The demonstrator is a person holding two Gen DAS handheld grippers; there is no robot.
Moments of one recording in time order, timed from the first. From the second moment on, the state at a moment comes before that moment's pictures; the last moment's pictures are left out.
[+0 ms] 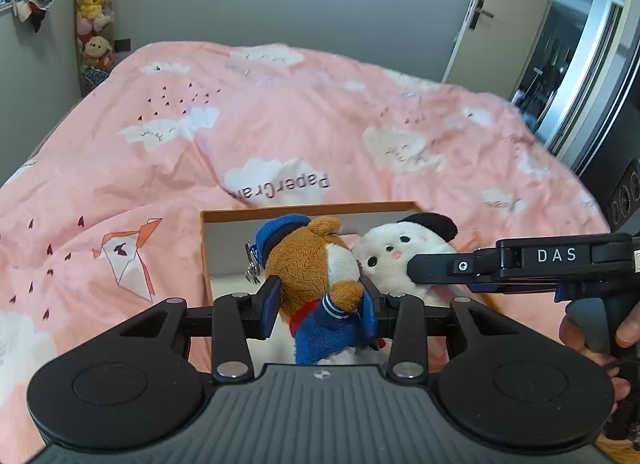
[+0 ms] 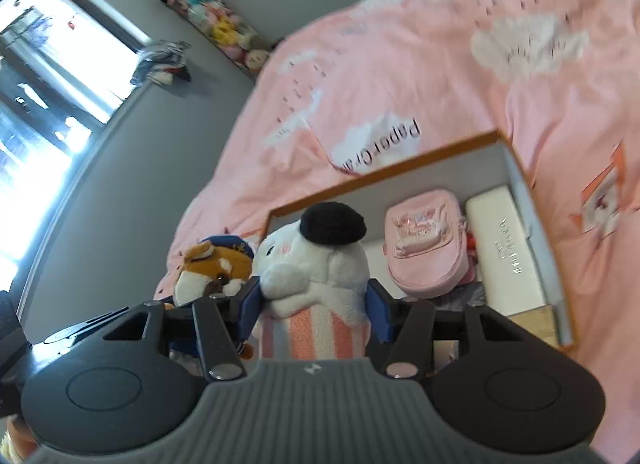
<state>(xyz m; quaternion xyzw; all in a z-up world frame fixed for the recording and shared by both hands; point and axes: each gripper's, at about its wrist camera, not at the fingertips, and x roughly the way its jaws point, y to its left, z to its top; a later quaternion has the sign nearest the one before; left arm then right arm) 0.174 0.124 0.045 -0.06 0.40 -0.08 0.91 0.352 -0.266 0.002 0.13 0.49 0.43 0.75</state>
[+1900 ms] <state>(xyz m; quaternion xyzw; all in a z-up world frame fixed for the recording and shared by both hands) 0.220 0.160 0.002 -0.07 0.42 -0.04 0.90 0.395 -0.148 -0.094 -0.08 0.54 0.42 0.72</state>
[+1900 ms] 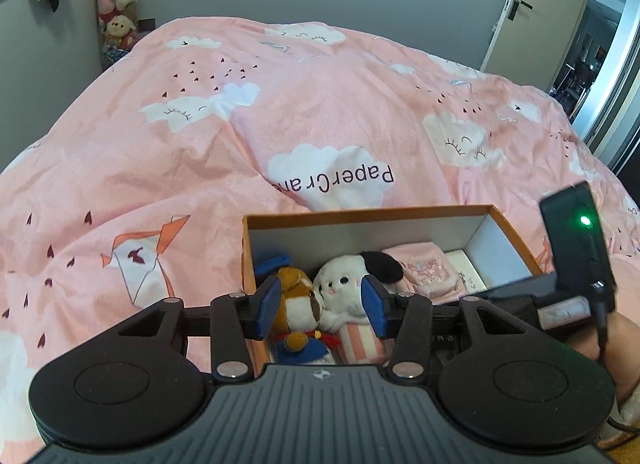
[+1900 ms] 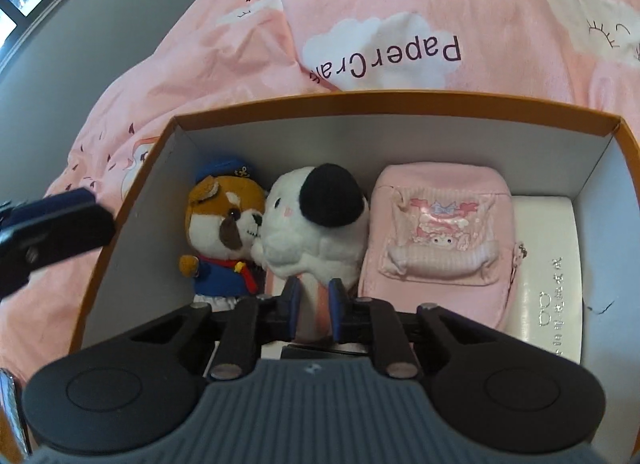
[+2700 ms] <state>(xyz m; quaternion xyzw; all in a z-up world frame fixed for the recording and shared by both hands) 0.103 0.104 0.039 -0.06 0.32 -0.07 0.94 0.282 -0.257 0.001 -0.07 0.33 0.48 0.81</state>
